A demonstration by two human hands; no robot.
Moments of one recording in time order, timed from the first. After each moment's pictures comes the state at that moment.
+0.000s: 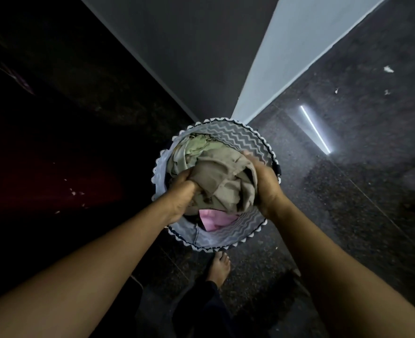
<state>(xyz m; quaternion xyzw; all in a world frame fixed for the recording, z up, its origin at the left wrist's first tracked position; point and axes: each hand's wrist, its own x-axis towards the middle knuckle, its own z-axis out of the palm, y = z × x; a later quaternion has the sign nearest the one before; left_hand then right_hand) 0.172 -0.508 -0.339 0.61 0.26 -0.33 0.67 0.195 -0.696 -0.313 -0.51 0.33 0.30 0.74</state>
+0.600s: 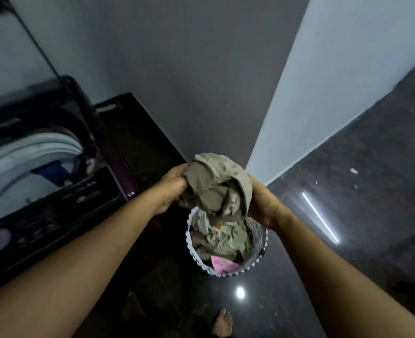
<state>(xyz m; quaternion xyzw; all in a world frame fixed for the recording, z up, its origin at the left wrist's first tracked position) 0.161 -0.430 -0.024 0.72 0.14 -0.19 0.65 0.170 -0.656 -0.029 -0.58 0.12 0.34 0.73</state>
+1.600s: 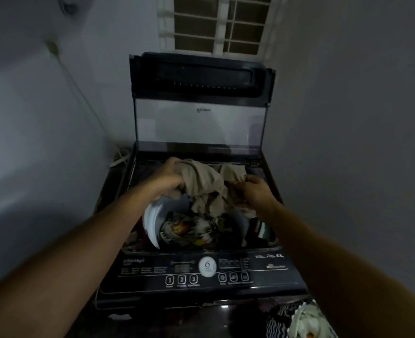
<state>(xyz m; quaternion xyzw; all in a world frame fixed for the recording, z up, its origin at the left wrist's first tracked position) 0.053 0.040 0.106 0.78 0.34 0.04 0.52 0.188 -0.168 0.094 -0.78 -0.10 0.30 0.54</state>
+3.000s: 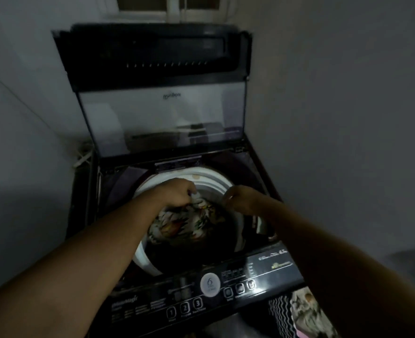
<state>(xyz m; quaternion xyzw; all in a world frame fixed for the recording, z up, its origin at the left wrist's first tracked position) 0.149 0.069 0.027 0.93 0.09 -0.25 0.24 0.223 -0.150 0.048 -0.89 -0.24 0.36 0.16</state>
